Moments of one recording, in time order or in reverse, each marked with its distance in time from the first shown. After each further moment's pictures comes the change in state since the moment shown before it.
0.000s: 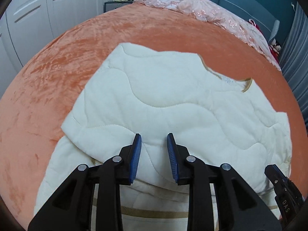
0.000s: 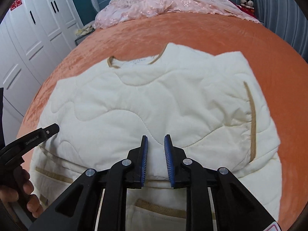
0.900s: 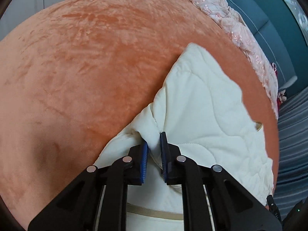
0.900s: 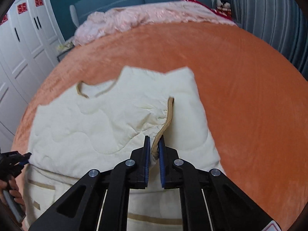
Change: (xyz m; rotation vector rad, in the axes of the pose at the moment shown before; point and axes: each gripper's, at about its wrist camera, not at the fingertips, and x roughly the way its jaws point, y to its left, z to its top) left arm 0.011 0.117 0.002 -0.400 0.091 -0.113; right arm -0.038 -0.076 0.019 0.105 -0.053 -0.105
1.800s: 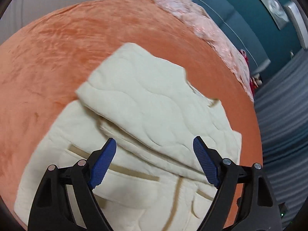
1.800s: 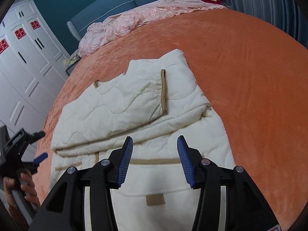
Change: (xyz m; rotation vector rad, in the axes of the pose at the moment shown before) left arm -0.062 -0.056 -0.035 0.067 -0.014 -0.163; right arm -0.063 -0.016 -0.049 0.173 -0.008 0.146
